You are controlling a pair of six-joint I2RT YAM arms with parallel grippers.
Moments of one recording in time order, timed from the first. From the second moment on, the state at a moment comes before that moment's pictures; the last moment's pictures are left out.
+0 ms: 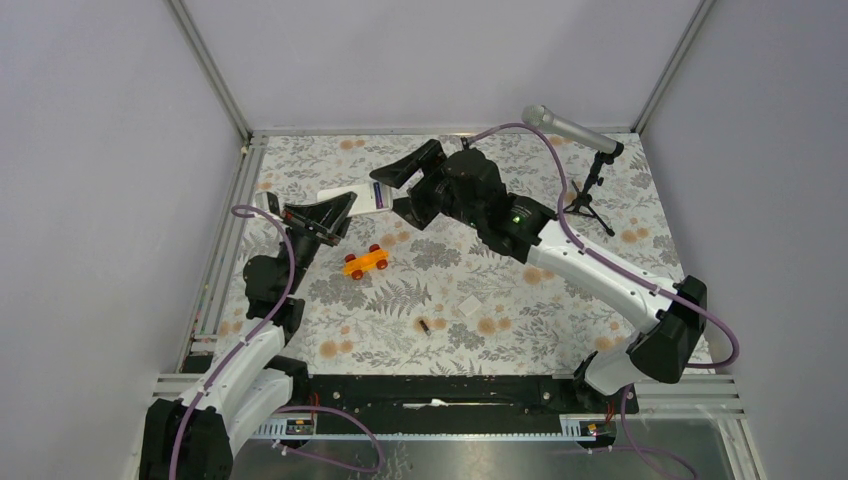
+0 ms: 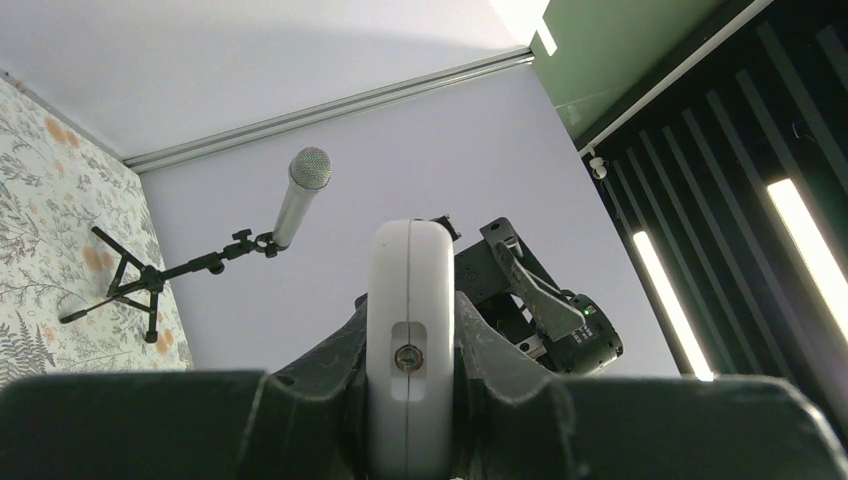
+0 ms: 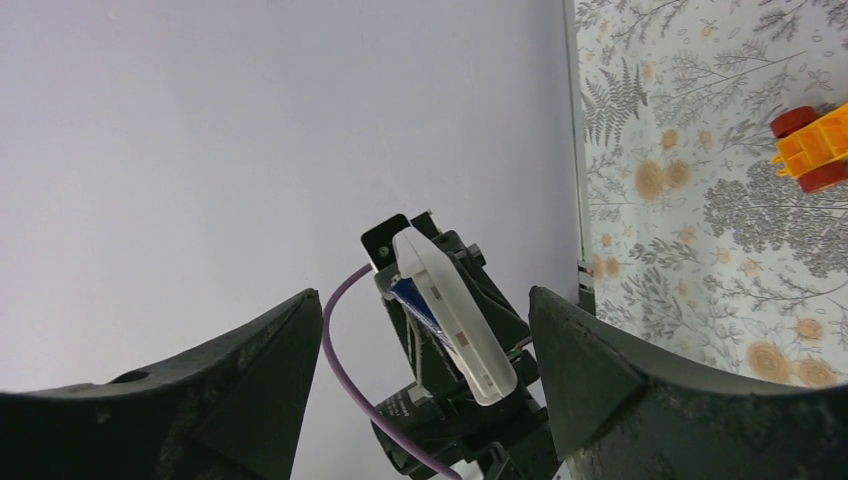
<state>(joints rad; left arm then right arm) -0.22 0.83 0.34 0.92 0.29 -1.63 0.90 1.51 1.47 -0.25 0.06 1.50</state>
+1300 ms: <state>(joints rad) -0.22 0.85 0.34 0.95 0.28 -1.70 0.89 1.56 1.47 -0.18 0.03 1.54</state>
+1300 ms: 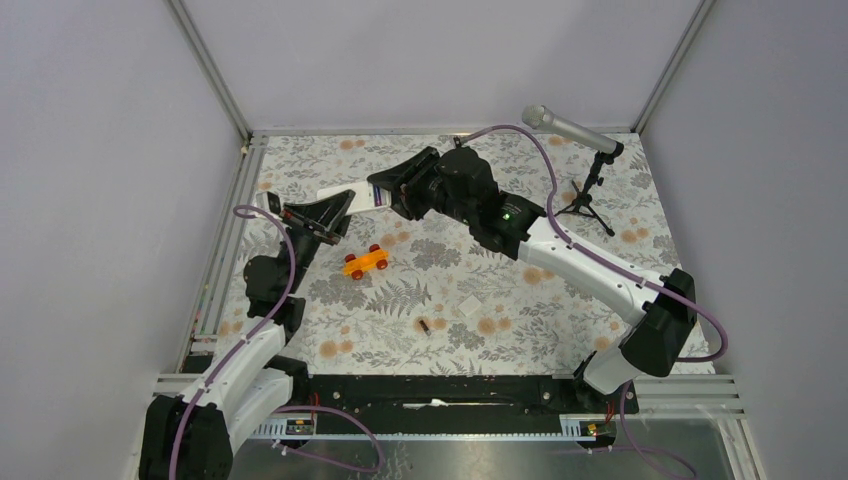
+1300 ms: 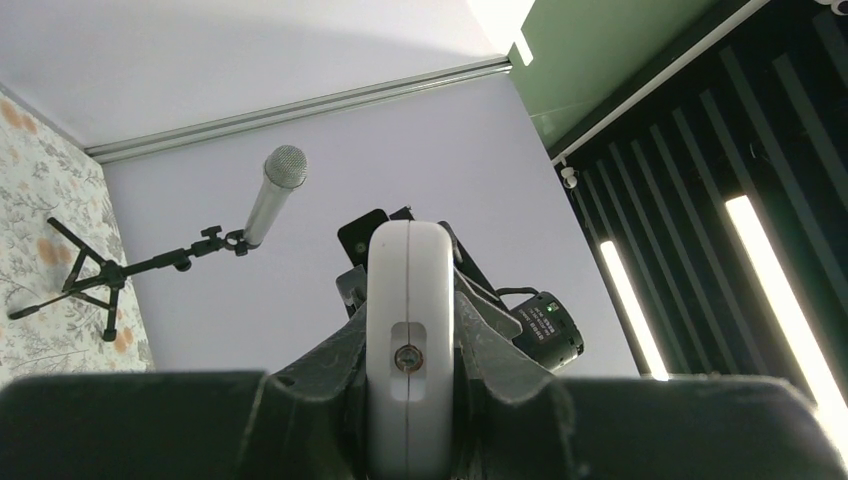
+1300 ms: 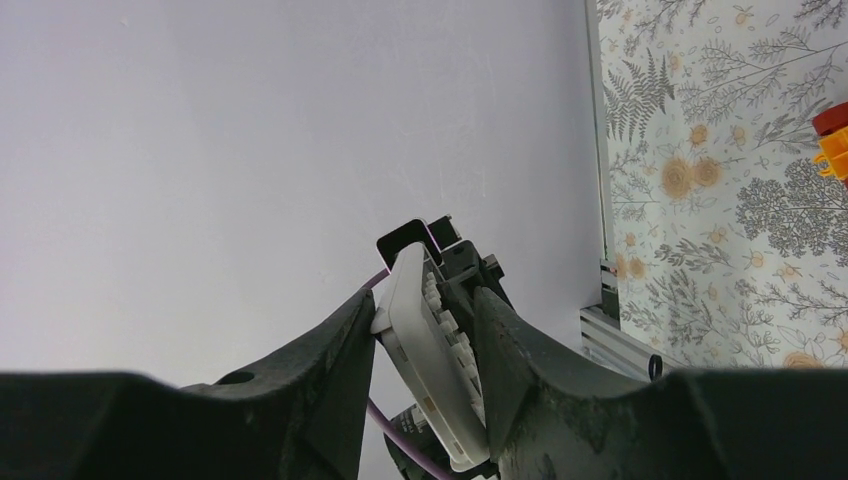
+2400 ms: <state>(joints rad) -0.21 0.87 0.46 0.79 0.36 -1.78 0.85 1.55 1.46 -0.10 -0.08 1.44</state>
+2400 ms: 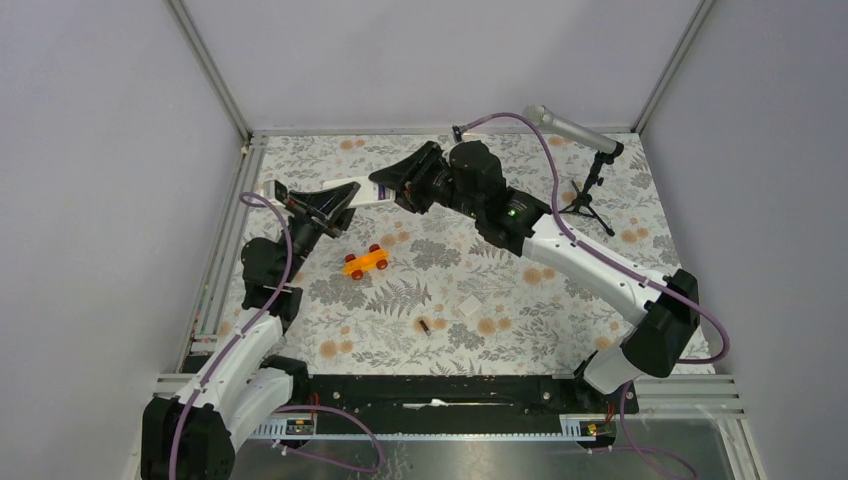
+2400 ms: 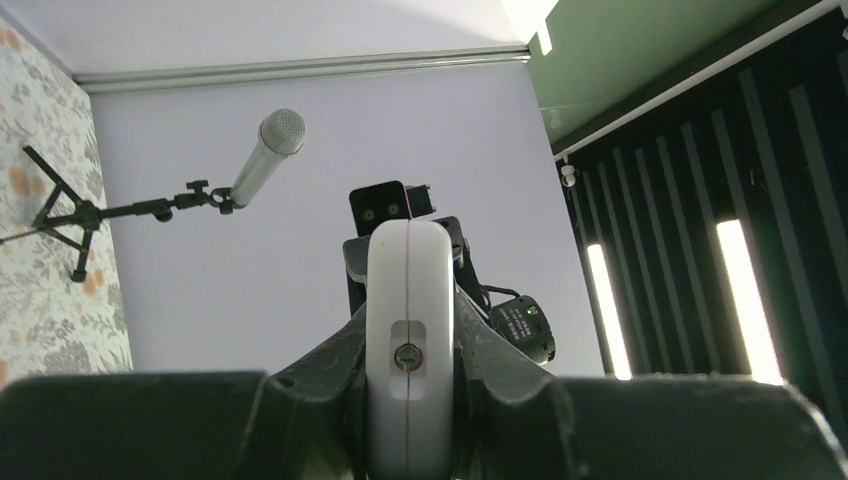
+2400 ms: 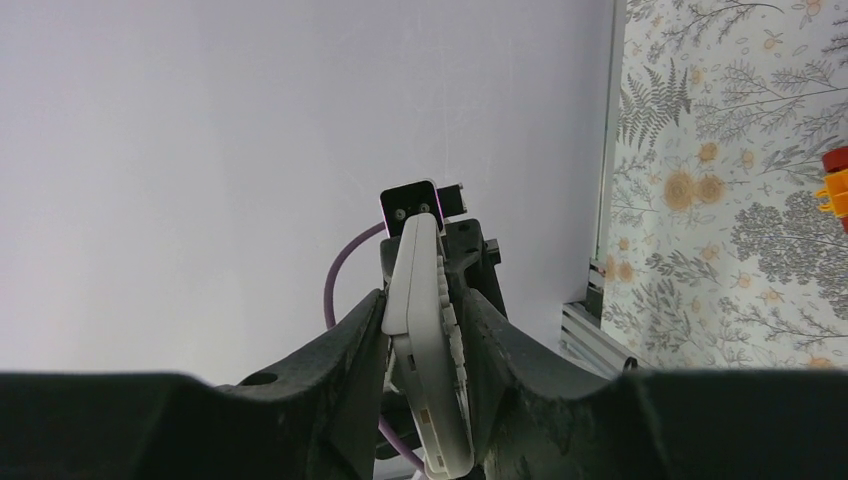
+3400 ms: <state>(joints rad) -0.18 0.77 0.46 0.72 0.32 -1.85 0.86 1.54 1.45 -0.08 -0.19 1.30</state>
